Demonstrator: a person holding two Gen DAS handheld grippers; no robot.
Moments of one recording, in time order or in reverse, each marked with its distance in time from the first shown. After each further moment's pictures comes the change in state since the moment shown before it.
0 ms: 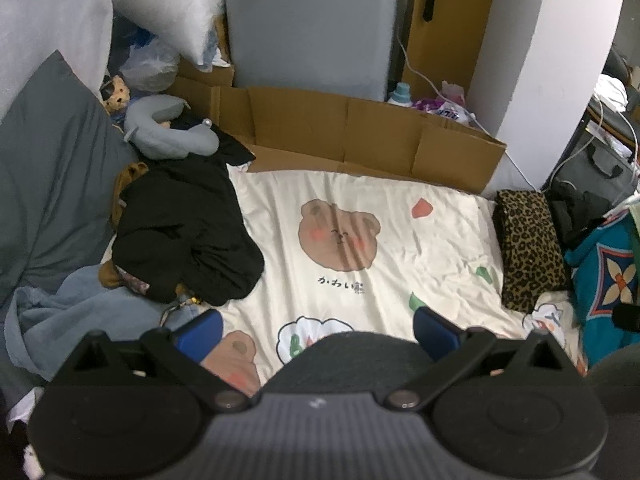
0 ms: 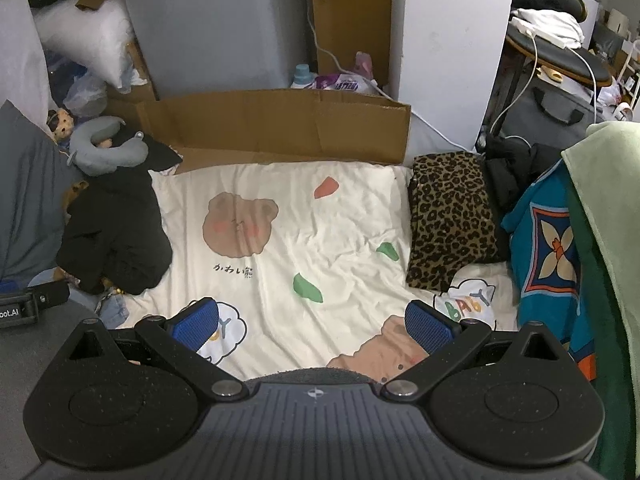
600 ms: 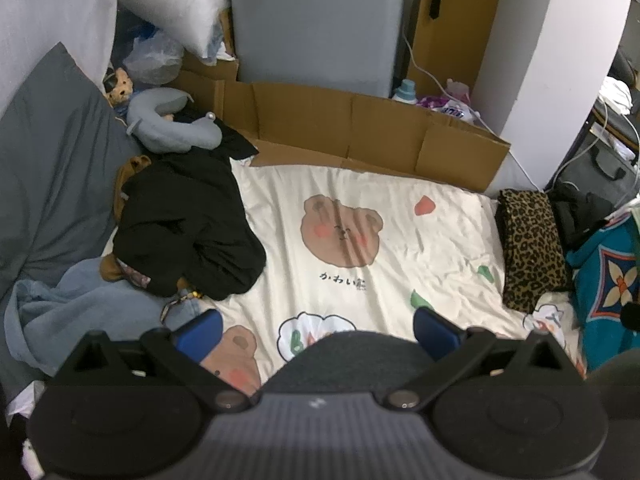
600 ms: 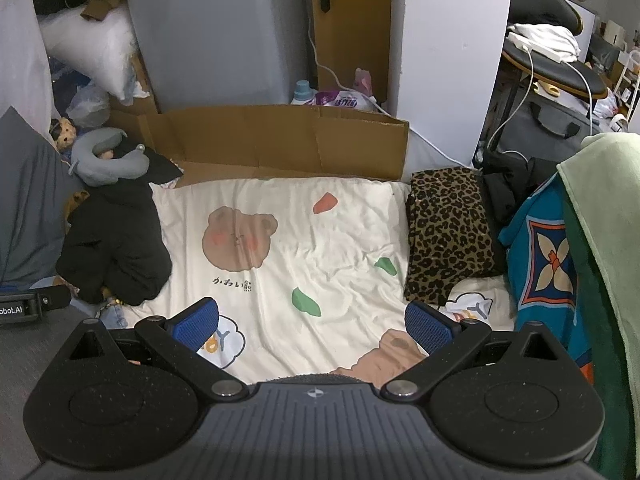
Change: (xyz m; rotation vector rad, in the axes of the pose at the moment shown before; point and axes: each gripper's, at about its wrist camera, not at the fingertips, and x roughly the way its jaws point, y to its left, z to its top) left arm 0.000 0.007 -0.001 -0.016 0.008 -0.020; right arm -0.007 0.001 -0.002 0.000 -0.049 -0.002
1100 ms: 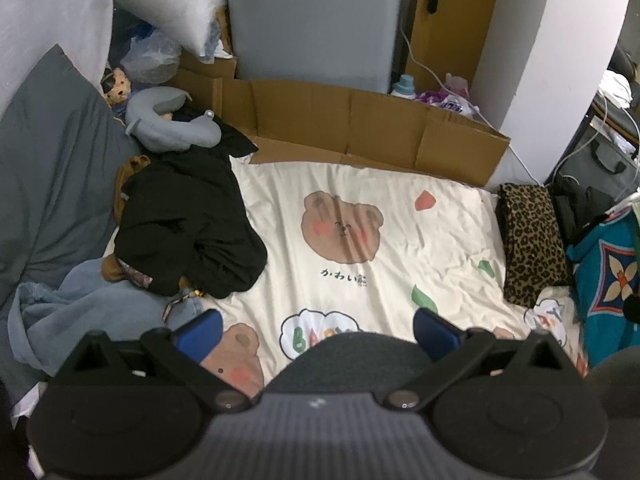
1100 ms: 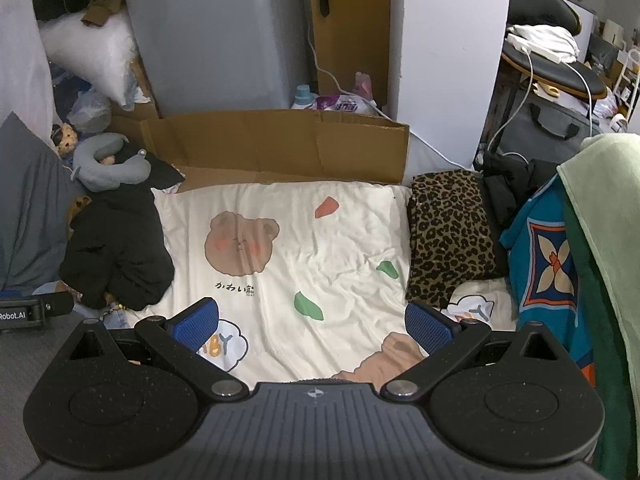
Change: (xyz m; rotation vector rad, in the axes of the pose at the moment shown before) left arm -0.001 0.000 0.009 0.018 0.022 -0.009; right arm -0.003 -0.002 0.003 0.015 -0.009 0.009
